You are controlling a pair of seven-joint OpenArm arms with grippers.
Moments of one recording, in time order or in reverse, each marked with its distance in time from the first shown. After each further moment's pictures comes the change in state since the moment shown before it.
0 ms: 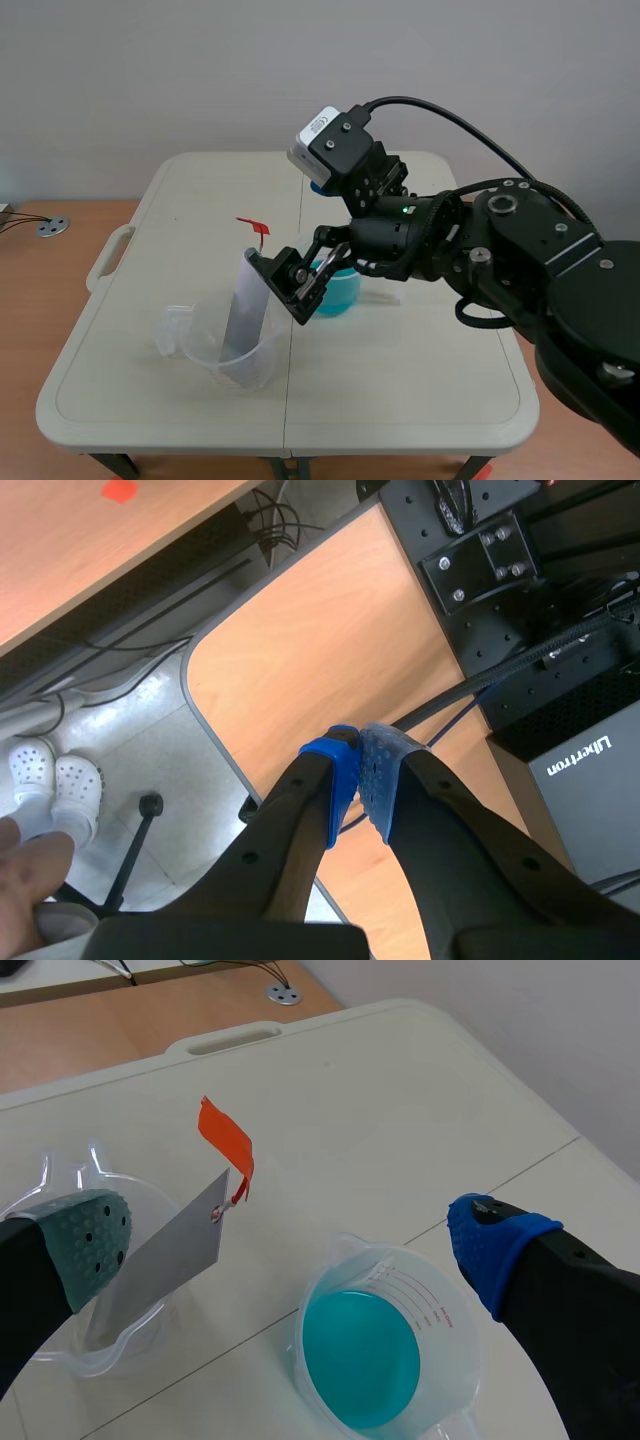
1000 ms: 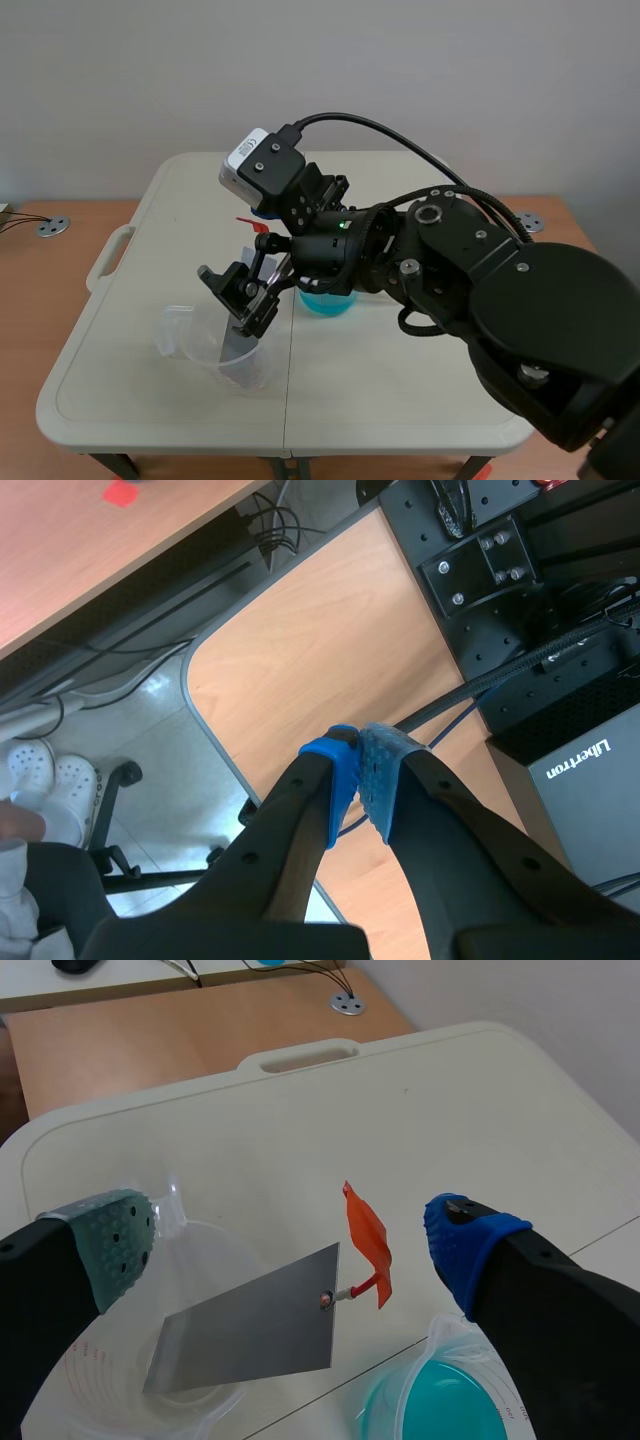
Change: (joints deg) left arm -0.1 0.0 0.0 0.1 -0.2 0.0 0.0; right arm 2.9 -5.2 -6.1 -4.7 -2.6 0.4 0.4
